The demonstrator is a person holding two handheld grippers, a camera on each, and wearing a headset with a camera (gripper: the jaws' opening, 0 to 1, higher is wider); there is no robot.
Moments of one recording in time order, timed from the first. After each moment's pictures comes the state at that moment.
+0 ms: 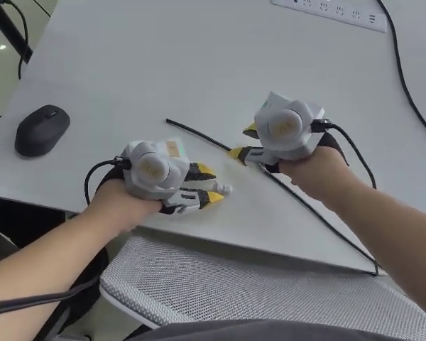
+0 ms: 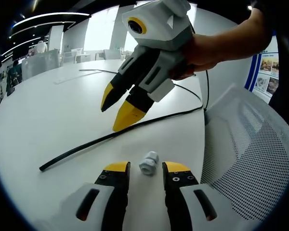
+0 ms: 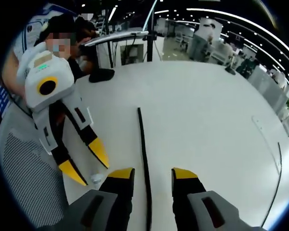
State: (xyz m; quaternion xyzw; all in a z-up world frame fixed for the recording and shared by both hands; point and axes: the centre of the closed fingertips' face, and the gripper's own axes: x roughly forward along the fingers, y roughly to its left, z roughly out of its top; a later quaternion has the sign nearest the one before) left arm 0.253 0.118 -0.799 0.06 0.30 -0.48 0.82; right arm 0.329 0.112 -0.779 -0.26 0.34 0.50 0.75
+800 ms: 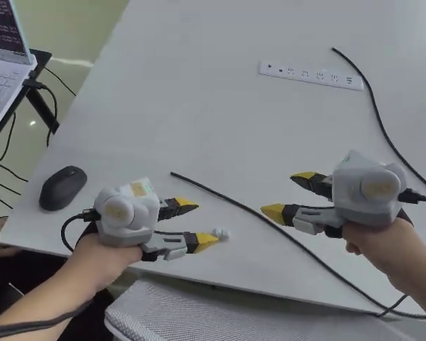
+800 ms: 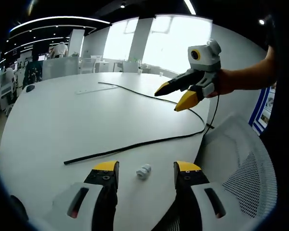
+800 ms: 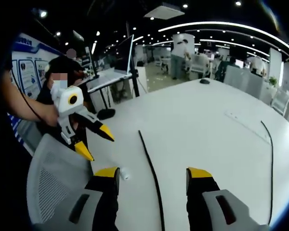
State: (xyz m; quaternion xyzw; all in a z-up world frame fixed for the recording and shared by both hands) left arm 0.243 0.145 -0.738 0.00 0.27 -0.42 0.87; right arm 0.298 0.030 -0.693 -0.11 0.30 0.48 0.82
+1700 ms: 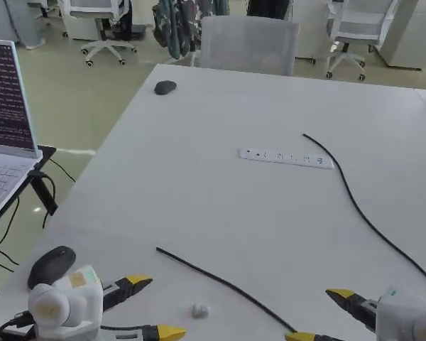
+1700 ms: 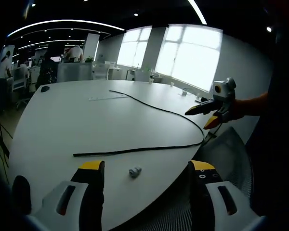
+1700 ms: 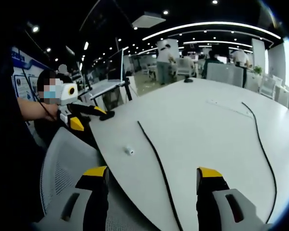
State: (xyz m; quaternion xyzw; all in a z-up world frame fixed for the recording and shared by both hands) left arm 0.205 0.151 -0.690 -0.03 0.25 -0.36 0.90; right arm 0.235 -0.062 -0.694 -0.05 0.29 0.44 0.85
